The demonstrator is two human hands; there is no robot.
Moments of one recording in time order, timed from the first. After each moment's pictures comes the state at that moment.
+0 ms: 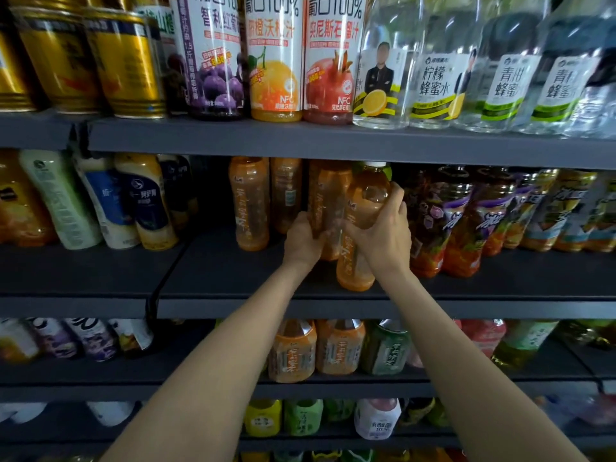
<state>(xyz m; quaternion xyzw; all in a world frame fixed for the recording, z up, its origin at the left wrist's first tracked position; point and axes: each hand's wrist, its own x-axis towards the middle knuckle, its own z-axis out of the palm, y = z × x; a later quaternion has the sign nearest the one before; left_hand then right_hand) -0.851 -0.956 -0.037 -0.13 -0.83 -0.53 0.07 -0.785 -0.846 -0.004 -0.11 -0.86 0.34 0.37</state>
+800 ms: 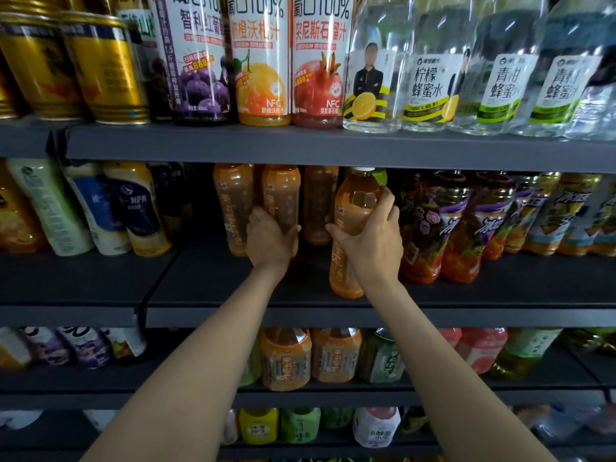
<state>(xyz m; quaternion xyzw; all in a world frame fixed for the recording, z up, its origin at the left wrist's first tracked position) -0.872 -0.974 -0.034 0.03 -0.89 -0.40 0.23 -0.786 -0.852 -0.006 -0.11 -0.86 0.31 0.40</state>
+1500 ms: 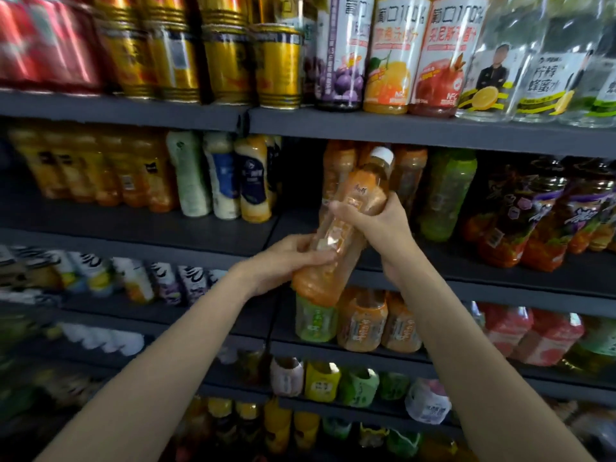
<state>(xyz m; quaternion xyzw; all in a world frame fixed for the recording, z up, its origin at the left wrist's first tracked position) -0.747 -1.150 -0.010 -0.18 -0.69 -0.65 -0.26 -0.733 -0.983 0.019 -0.01 -0.76 0.63 0.14</state>
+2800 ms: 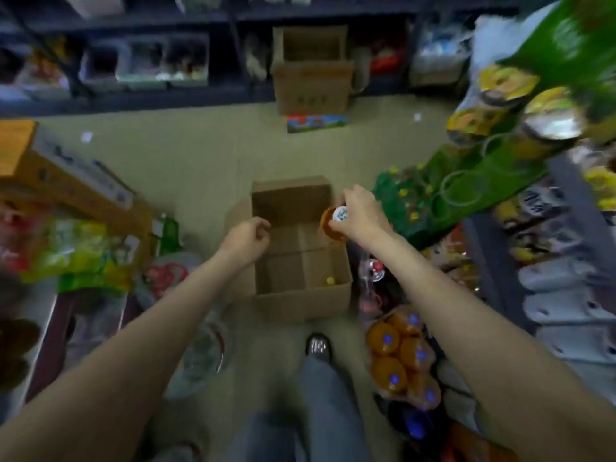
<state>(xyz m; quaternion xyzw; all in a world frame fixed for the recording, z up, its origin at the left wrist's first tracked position) -0.474 -1.999 -0.338 0.61 -0.67 -0.41 0.04 -0.677 -1.962 -0.291 0.57 -0.77 0.11 -0.27</state>
